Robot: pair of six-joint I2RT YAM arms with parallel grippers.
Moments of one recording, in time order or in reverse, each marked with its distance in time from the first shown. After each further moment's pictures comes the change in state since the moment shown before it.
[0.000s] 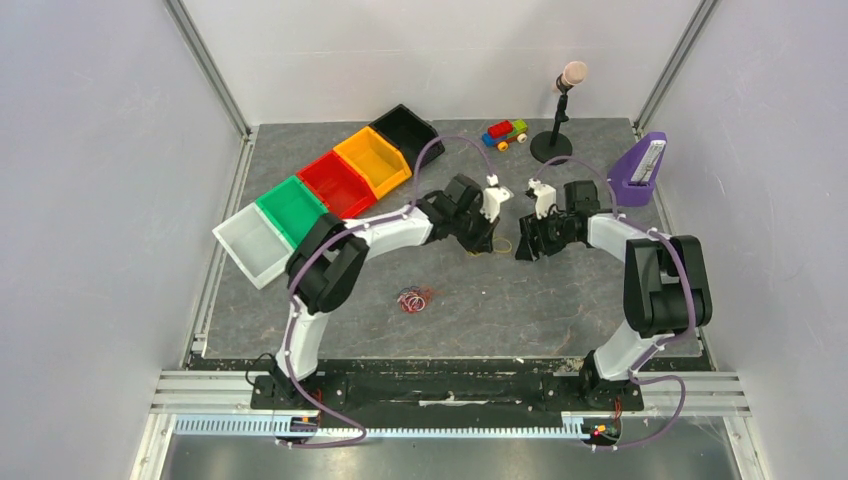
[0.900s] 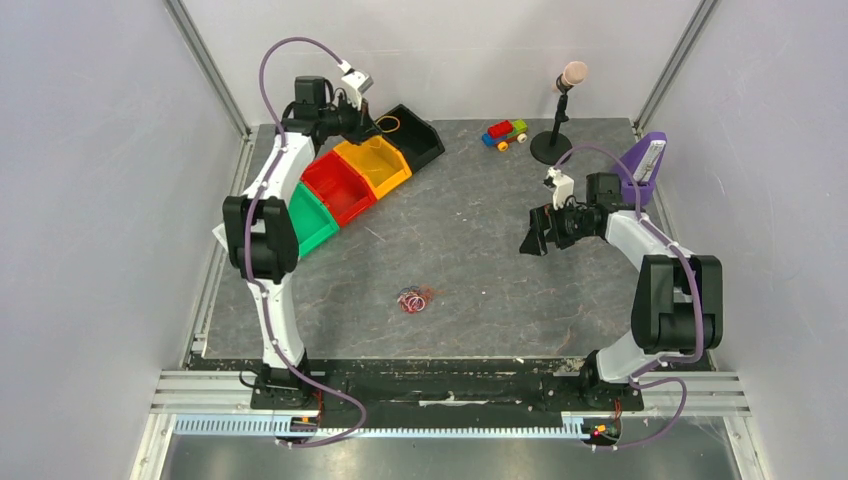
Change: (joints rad) left arm 0.691 -0.033 0.423 -0.205 0.306 0.289; right arm -0.099 -0.117 0.054 -0.148 -0.139 -0.035
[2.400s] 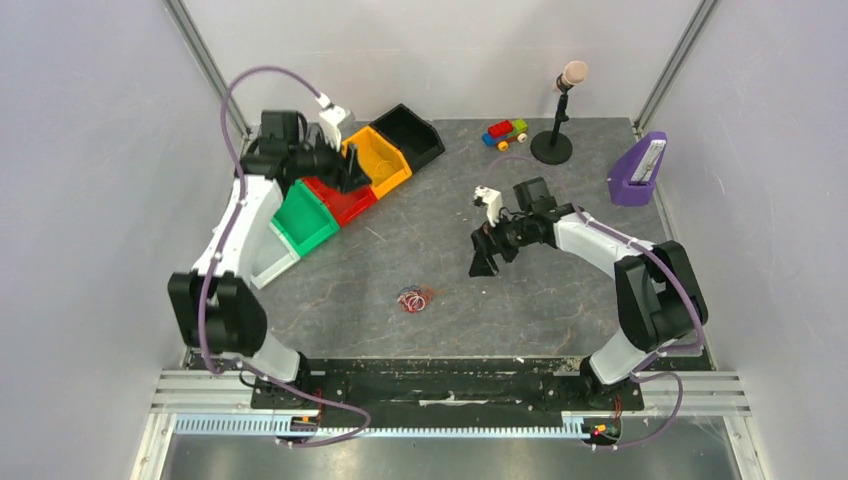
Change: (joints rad) left arm 0.027 -0.439 -0.350 -0.243 -0.029 0.067; right arm 0.354 0.056 0.033 0.026 -0.029 0.011
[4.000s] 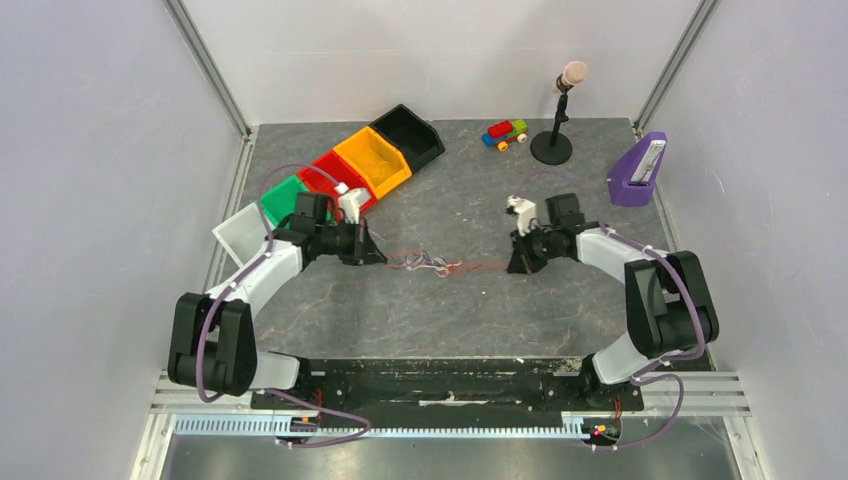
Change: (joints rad) left arm -0.151 -0.293 -0.789 0.296 0.077 -0.482; right arm -0.074 -0.055 -0.189 0.135 0.120 0.039
